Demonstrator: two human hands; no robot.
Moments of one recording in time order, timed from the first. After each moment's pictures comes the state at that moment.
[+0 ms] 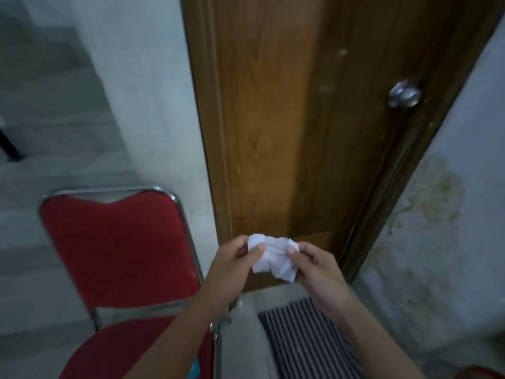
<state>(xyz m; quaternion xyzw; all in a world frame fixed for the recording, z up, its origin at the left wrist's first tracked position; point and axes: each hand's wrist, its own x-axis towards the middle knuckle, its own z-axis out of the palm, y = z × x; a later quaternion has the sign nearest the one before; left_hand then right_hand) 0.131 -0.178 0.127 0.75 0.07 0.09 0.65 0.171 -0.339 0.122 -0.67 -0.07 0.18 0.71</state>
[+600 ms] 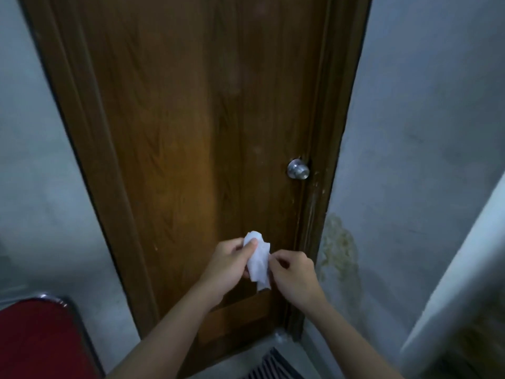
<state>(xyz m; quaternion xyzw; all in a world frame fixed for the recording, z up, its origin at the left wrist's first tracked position) 0.258 -0.329 0.261 0.78 -0.03 0.03 0.63 0.265 -0.473 0.246 -0.85 -0.12 -0.05 0.51</state>
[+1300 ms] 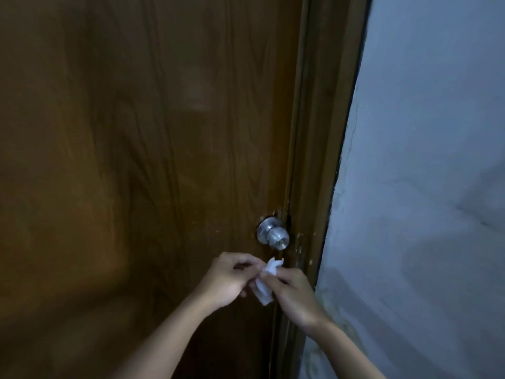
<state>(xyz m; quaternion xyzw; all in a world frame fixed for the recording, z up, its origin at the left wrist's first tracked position) 0.557 -0.379 0.299 0.84 -0.14 -0.03 0.53 0.539 -0.530 0.275 -0.80 -0.14 -0.01 0.58</state>
